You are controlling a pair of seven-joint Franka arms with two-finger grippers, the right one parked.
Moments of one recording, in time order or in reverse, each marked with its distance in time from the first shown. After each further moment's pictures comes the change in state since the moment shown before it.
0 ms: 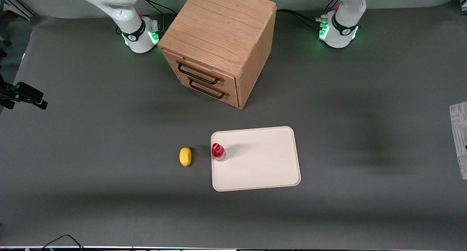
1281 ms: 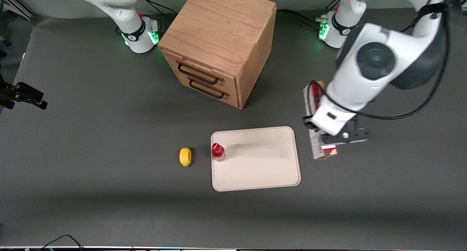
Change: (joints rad) arm -0.480 -0.063 -0.241 -0.213 0.069 0.167 -0.899
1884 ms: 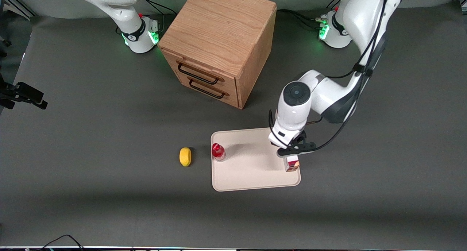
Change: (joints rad) arm -0.061 0.270 -0.031 -0.125 0.312 0.388 -0.316
